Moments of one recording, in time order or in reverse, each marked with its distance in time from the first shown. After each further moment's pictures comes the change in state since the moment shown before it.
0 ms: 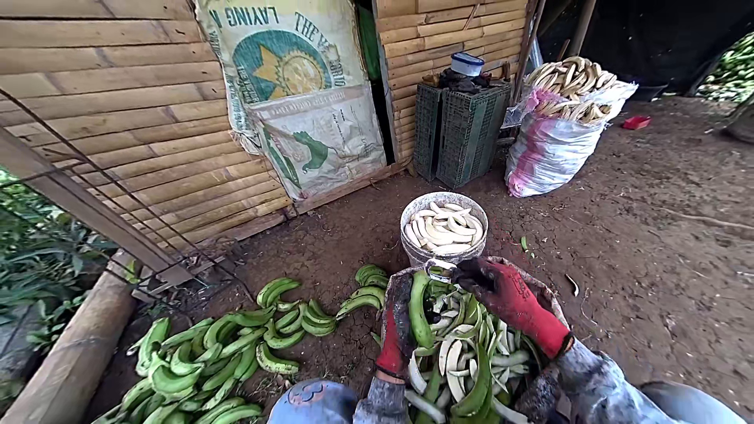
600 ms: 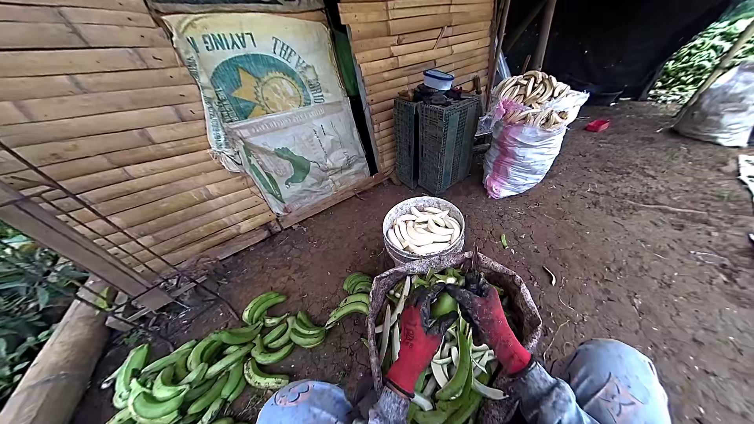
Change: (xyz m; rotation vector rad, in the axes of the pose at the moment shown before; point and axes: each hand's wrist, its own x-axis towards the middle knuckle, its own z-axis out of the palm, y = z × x) left_hand -0.033 -0.045 0.015 0.948 -0.213 0.604; right_hand -0.047 -0.024 0.041 0.808 0.467 0.521
